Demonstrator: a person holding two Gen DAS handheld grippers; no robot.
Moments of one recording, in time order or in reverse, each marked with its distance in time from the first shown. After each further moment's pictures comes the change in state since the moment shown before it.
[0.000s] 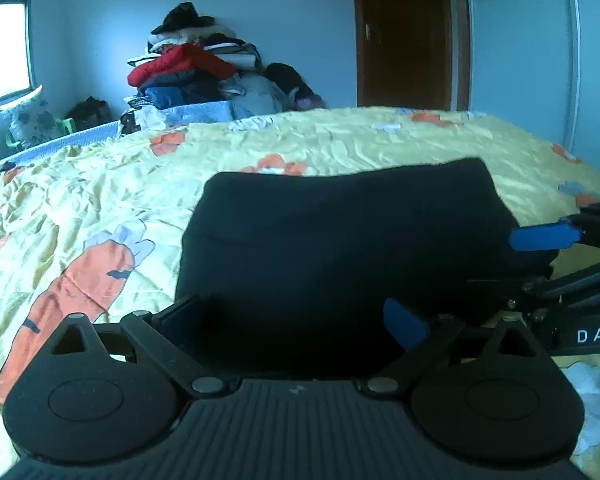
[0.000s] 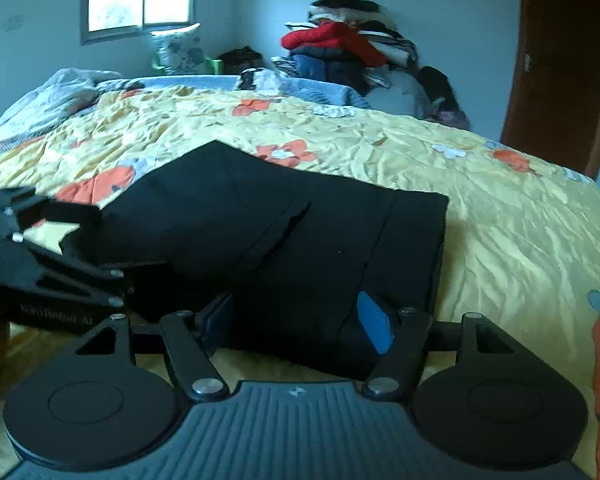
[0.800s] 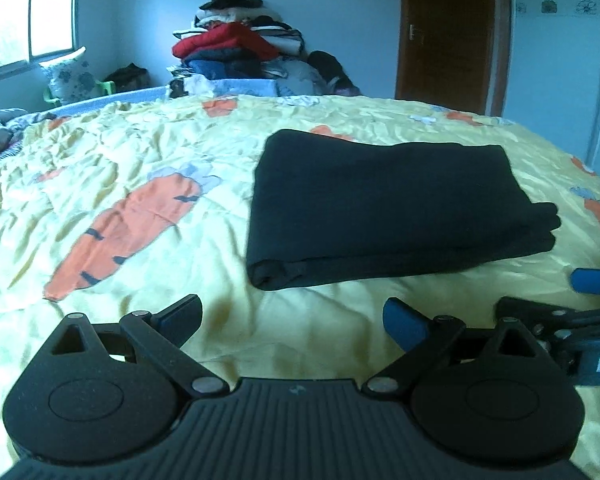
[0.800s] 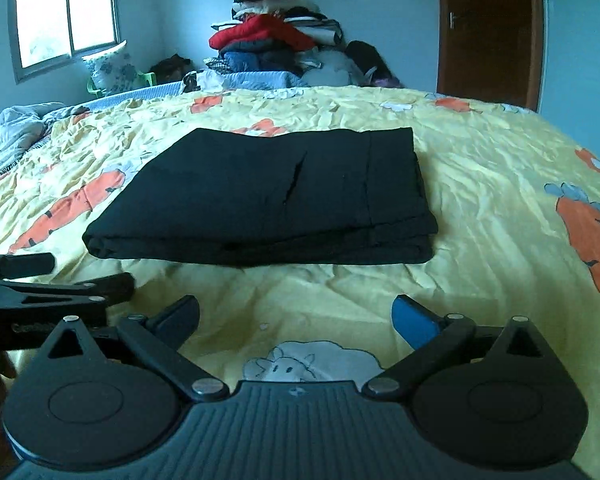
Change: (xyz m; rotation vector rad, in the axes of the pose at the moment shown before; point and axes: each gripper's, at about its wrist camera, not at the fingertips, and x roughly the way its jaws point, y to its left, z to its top) left arm -0.045 0.026 -0.045 -0.112 0.040 0.083; right arm -0.035 0.048 -0.042 0.207 0.016 -0.143
